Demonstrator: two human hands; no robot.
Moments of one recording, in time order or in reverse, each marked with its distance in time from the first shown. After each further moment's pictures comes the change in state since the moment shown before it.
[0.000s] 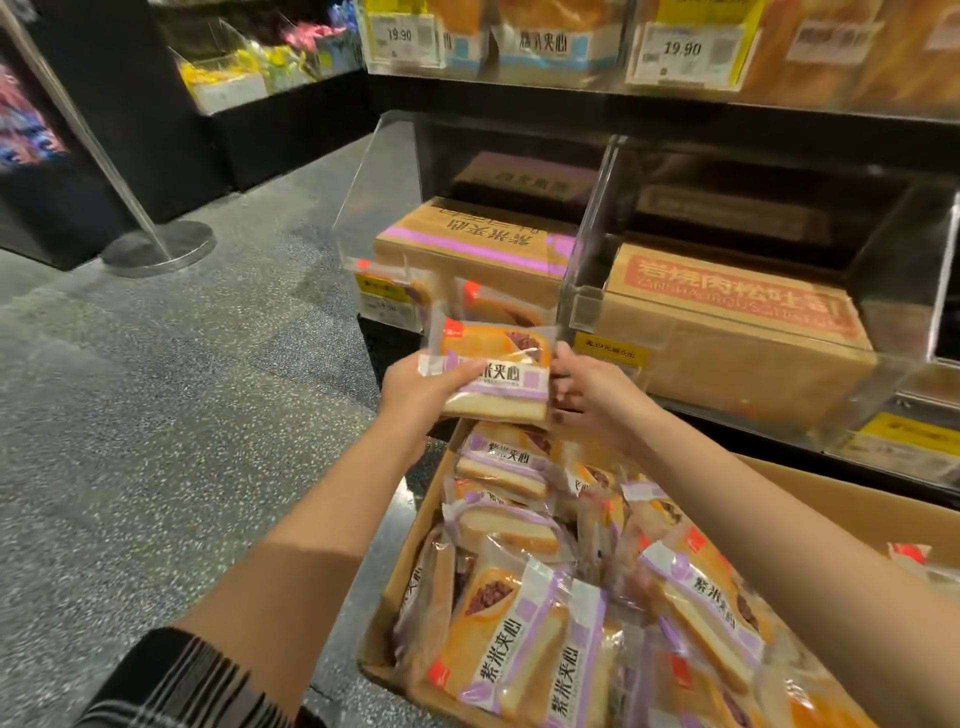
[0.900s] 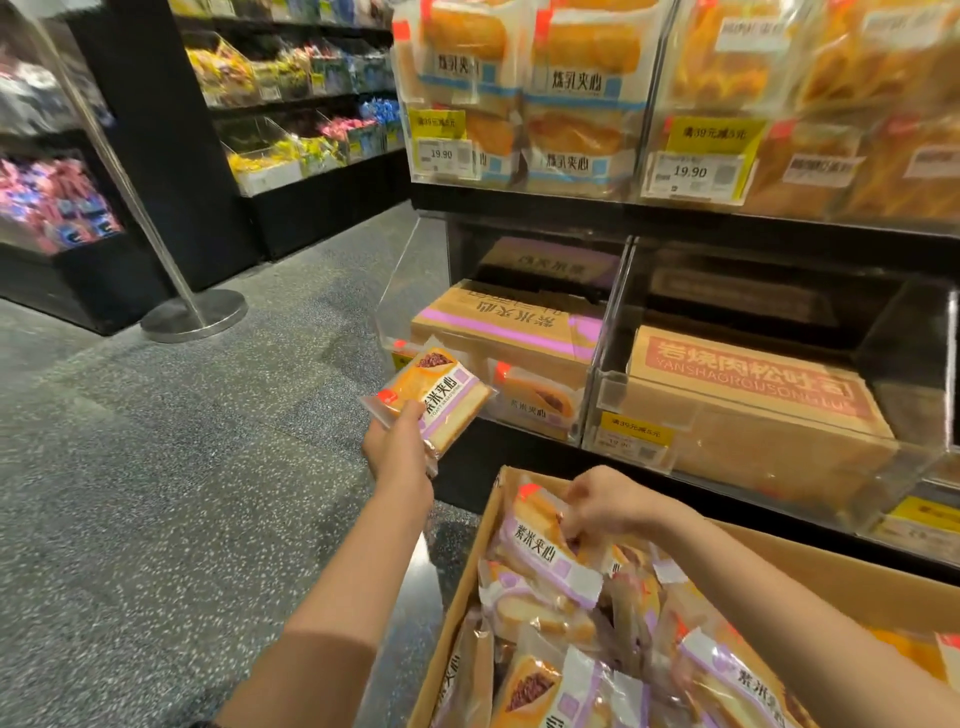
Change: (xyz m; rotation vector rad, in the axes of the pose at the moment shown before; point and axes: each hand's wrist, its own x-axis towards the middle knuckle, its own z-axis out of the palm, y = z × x) left_hand 0.020 0.024 -0.029 -0.460 0.446 -0.057; right_hand -0.006 -0.001 0.013 -1.019 -0.168 -0.001
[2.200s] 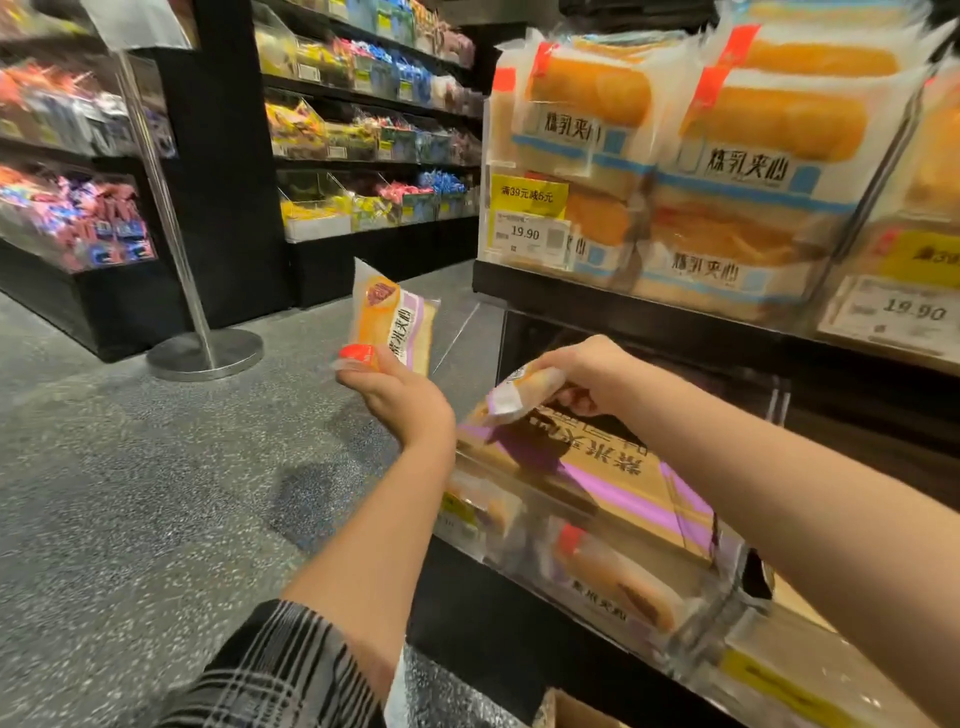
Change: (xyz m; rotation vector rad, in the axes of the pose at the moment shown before) left_hand 0.172 0.070 0.123 -0.180 0.305 0.491; right_hand 0.168 -0.187 -0.158 0.451 0.377 -0.021
